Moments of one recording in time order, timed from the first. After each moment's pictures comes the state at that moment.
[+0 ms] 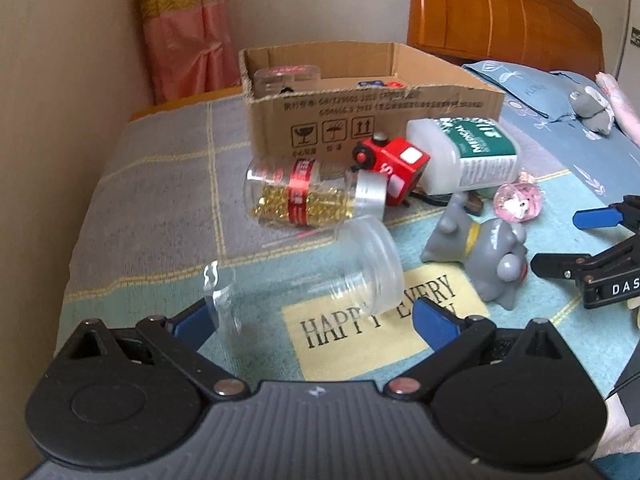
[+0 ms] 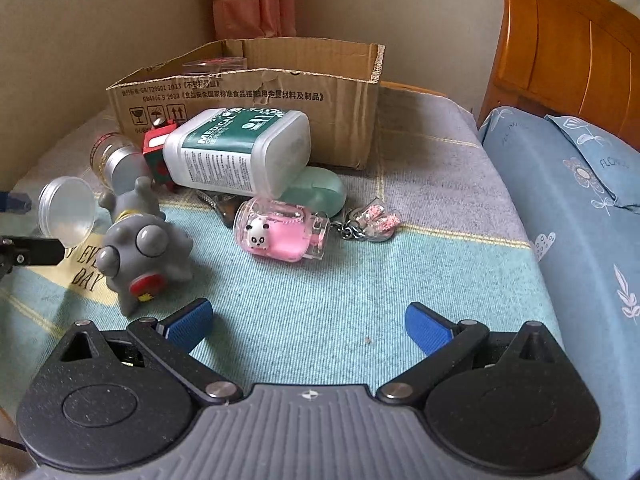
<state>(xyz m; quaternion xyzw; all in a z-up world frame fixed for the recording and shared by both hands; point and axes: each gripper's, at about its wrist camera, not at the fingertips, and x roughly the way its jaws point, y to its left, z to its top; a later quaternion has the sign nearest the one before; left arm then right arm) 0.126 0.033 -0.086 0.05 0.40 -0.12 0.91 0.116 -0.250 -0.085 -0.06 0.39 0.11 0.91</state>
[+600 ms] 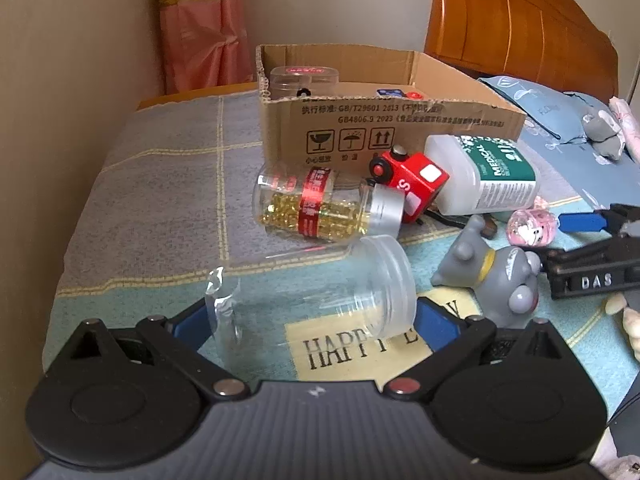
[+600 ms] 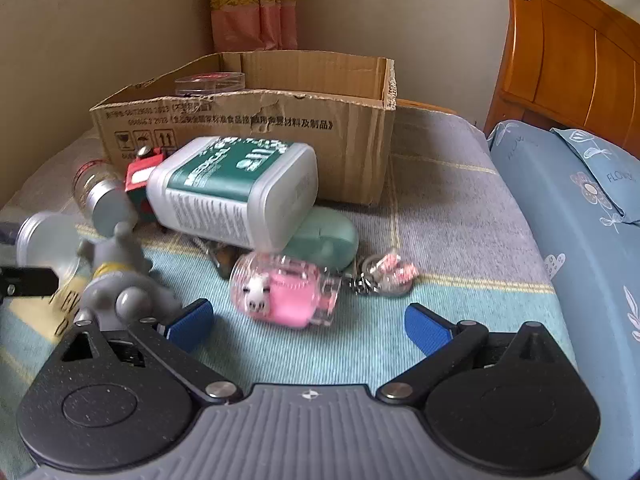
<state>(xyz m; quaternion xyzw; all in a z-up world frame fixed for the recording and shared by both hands) 0.138 0.034 -0.086 0.02 0.40 -0.11 0.91 0.151 -0.236 -0.084 -0.06 0.37 0.11 0.92</state>
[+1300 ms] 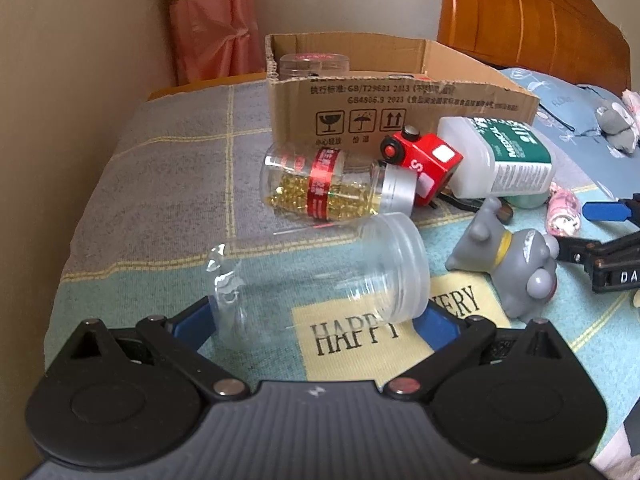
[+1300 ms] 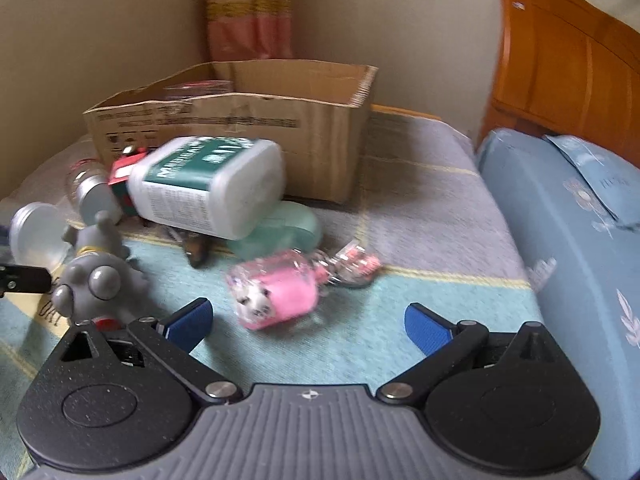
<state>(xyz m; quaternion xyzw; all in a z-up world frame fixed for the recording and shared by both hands) 0.136 0.032 -0.096 0.02 0.40 -0.08 0.91 0.143 -0.260 -0.088 -0.06 0.35 0.12 0.93</state>
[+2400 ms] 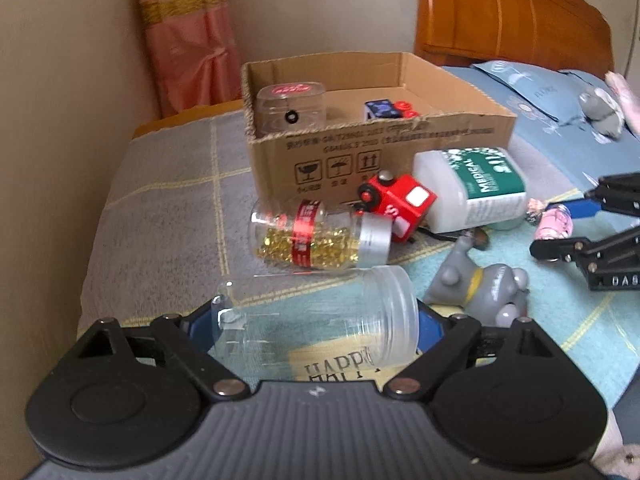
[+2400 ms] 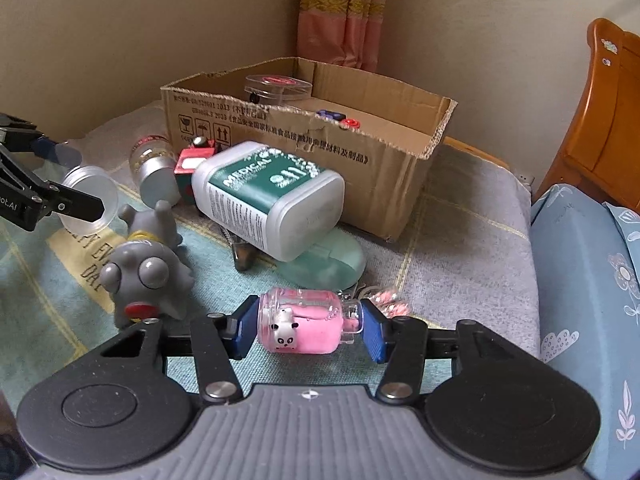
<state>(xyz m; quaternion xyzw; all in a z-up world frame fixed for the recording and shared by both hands) 0.146 0.020 -0.058 0.06 0.40 -0.11 0.91 0.148 -0.258 -0.058 -0.15 0.35 0.23 0.89</state>
